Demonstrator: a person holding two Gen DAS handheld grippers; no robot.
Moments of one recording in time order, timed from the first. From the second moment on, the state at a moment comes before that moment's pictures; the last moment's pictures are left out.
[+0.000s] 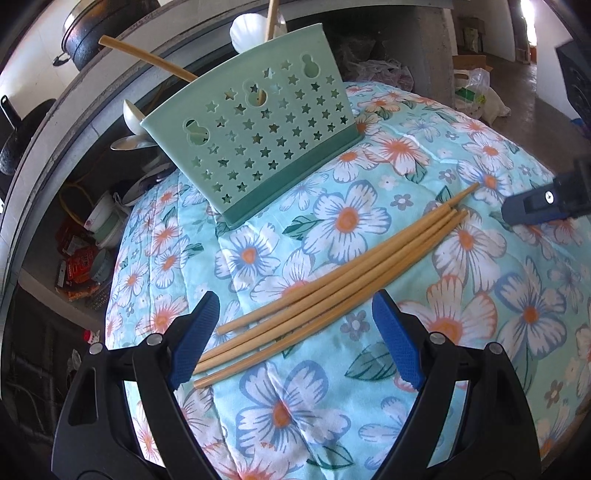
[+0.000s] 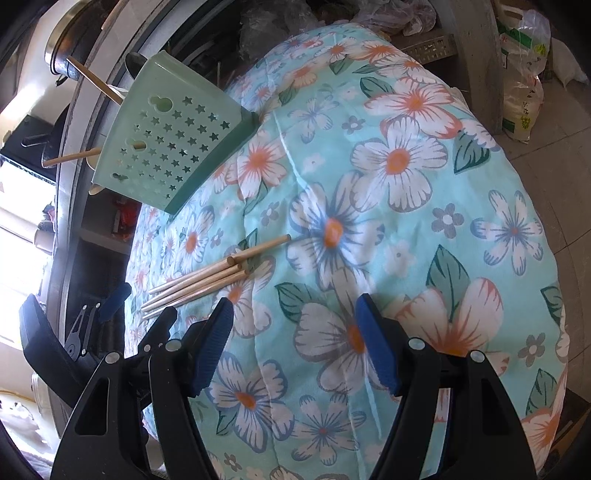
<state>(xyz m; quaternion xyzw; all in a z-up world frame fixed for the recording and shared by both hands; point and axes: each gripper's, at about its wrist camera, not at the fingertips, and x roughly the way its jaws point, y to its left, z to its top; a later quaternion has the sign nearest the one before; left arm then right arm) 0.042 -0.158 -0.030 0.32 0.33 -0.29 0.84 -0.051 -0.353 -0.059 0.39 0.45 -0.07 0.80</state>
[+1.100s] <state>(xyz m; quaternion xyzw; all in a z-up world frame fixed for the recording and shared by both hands) -0.010 -0.181 -0.065 0.50 0.18 -0.36 0.77 -0.056 -0.350 -0.060 0.39 0.43 -0.07 0.81</state>
